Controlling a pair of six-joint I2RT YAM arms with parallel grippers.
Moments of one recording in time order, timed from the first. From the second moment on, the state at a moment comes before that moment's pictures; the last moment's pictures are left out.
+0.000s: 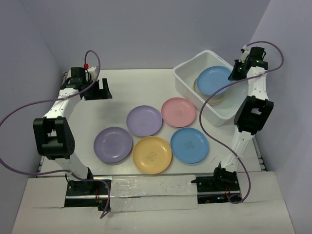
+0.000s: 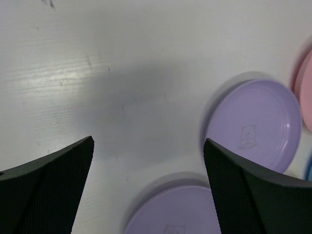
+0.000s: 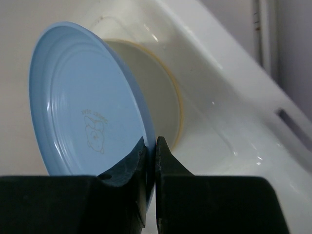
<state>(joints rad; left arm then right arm) 0.00 1.71 1.39 -0.52 0.34 -0.05 -0.35 2.14 2.12 -0.82 -0.32 -0.03</state>
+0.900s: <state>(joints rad) 0.03 1.83 1.16 -0.81 0.48 0.58 -0.09 1.97 2.13 -0.80 -0.22 -0.02</state>
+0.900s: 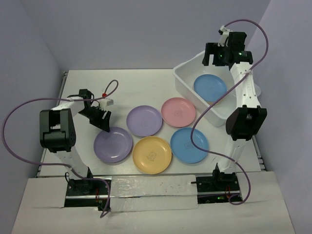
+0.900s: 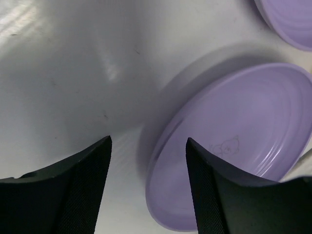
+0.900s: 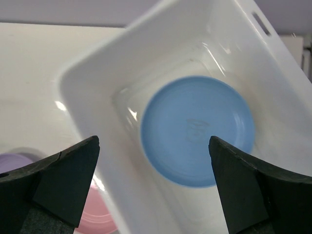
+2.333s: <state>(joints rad) -0.24 1.82 1.88 -0.89 0.61 0.14 0.49 1.94 2.11 -0.78 -0.37 -0.05</state>
